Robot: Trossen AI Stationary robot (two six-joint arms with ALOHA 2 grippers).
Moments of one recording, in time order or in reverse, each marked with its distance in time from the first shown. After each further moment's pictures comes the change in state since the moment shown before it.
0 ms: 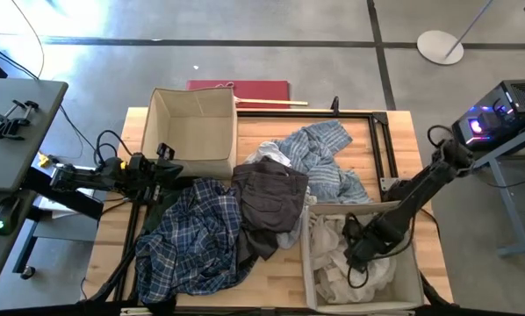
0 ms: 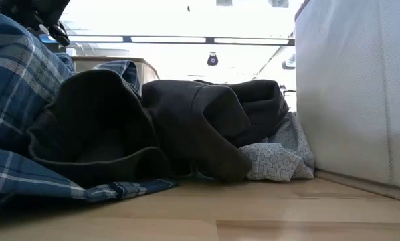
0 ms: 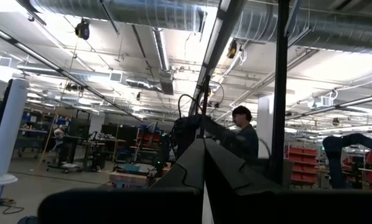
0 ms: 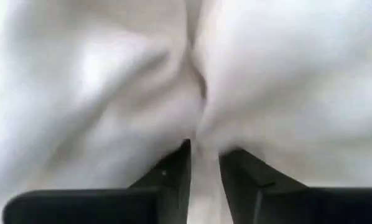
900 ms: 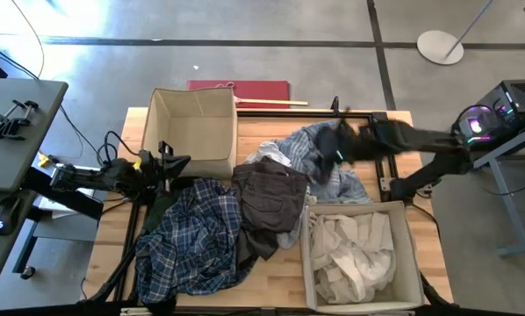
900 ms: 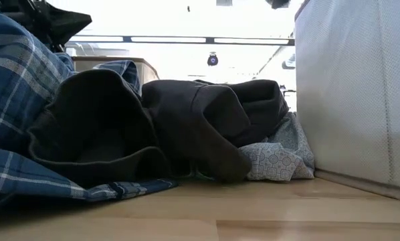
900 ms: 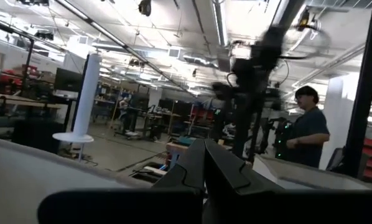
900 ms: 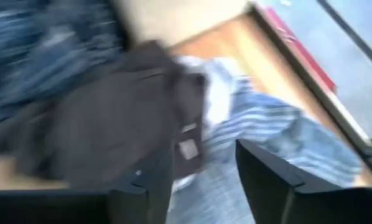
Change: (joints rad) left arm 0.000 0.000 0.000 -0.126 -0.259 0.007; right arm -0.763 0.010 0.665 -0.129 0.494 -0.985
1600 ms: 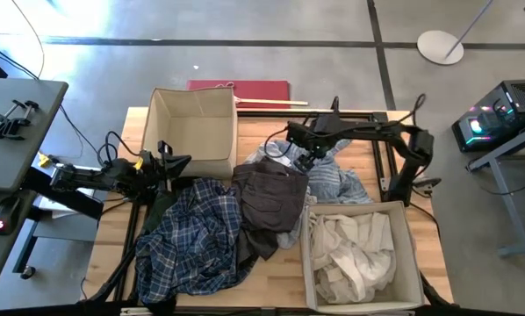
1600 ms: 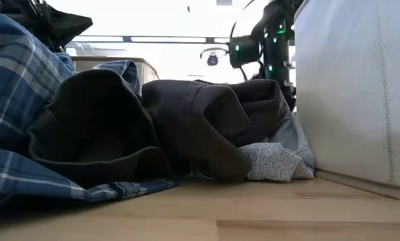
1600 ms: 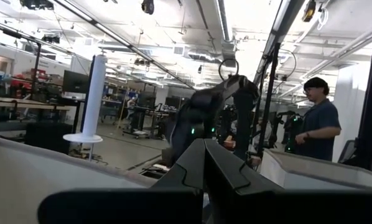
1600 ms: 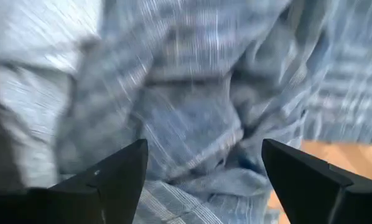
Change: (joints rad) left arm 0.000 0.002 0.000 -0.013 -0.021 0.037; right arm -0.368 0.349 -0.378 0.167 -0.193 0.003
